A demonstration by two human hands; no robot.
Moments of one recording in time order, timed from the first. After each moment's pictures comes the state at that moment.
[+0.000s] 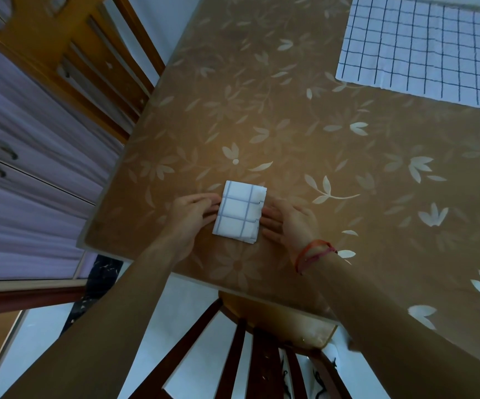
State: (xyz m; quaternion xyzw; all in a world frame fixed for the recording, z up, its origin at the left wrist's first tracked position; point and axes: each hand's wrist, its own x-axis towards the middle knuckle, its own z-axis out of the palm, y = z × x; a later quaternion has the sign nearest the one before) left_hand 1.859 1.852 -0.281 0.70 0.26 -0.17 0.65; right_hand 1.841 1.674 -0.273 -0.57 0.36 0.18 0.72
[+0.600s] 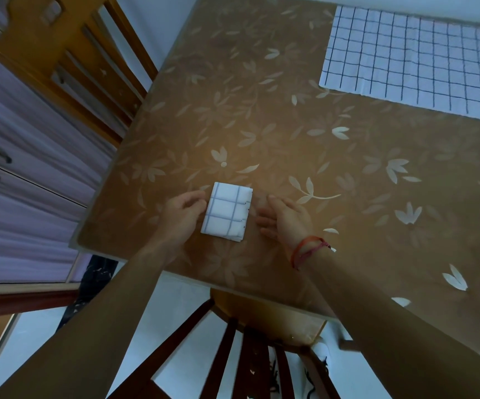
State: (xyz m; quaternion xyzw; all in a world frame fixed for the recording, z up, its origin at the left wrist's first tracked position) left_hand 1.847 1.844 -0.265 0.79 0.21 -0.14 0.56; right_hand 1.836 1.654 -0.265 -0.61 0.32 0.18 0.70
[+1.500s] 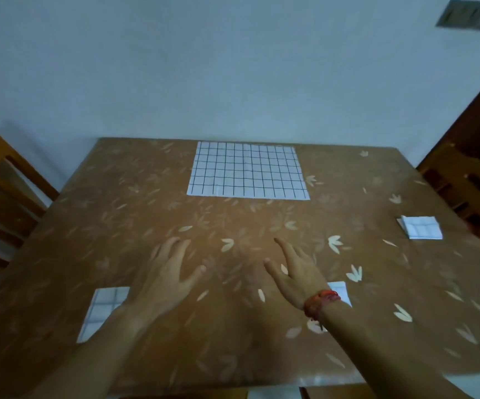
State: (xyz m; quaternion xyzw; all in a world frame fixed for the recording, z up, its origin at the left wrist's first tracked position) left_hand 1.827 1.636 -0.152 0.96 -0.21 -0.02 0.20; right_hand 1.744 1.384 -0.135 -0.95 0.15 0.02 0.28
